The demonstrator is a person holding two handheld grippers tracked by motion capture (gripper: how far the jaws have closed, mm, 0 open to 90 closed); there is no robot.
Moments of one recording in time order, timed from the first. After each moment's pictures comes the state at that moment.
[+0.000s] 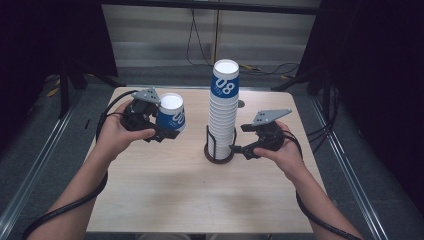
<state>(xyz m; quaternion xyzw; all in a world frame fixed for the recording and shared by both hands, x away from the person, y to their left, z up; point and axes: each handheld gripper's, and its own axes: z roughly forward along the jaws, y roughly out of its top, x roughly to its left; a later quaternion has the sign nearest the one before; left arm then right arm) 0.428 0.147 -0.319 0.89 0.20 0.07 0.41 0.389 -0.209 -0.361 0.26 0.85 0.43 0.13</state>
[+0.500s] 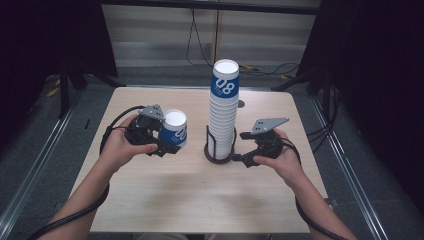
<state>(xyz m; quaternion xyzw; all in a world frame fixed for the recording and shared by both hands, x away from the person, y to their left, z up) 0.416 0.143 -0.354 0.90 0.19 0.04 0.39 0.381 -0.210 -0.381 0.26 0.86 0.43 0.12</state>
